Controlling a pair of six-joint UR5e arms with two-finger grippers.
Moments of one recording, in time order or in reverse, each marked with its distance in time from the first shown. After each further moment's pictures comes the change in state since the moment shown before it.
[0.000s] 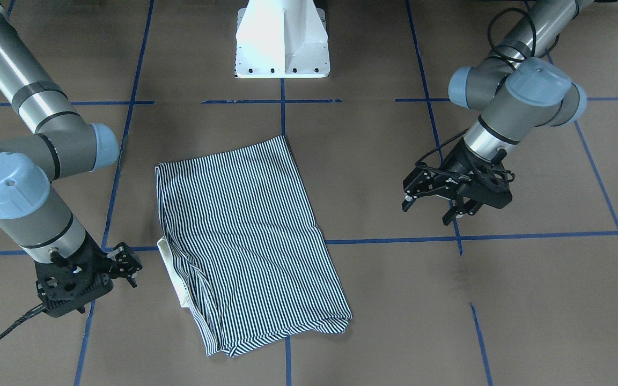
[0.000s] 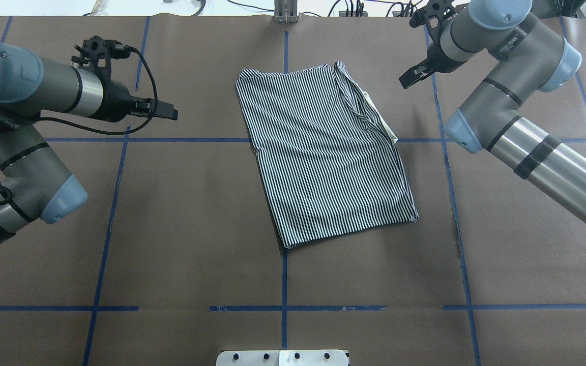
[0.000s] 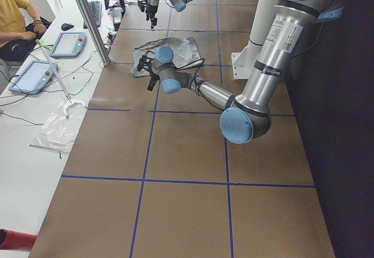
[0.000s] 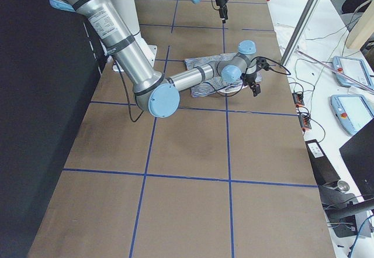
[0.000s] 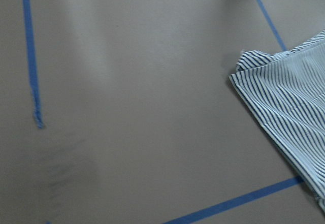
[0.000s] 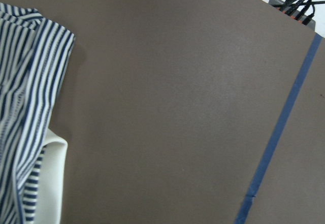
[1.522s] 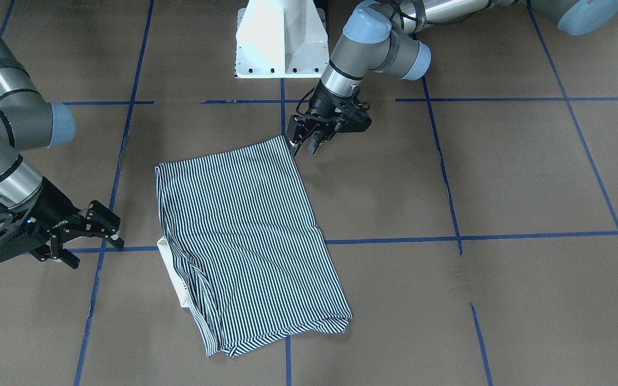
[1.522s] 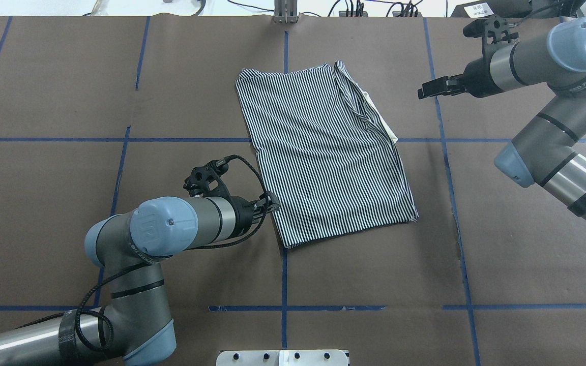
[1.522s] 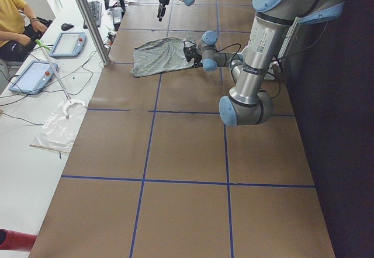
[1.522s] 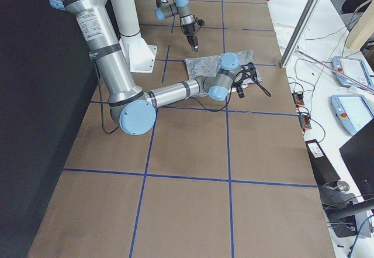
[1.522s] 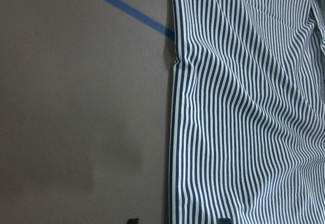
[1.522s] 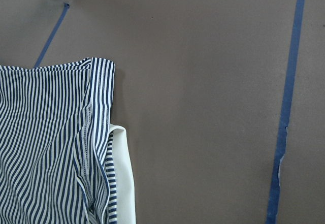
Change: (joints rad) left arm 0.467 -0.123 -0.077 0.132 0.407 -0.810; right arm 0.010 -0.212 0.161 0.302 0.073 0.405
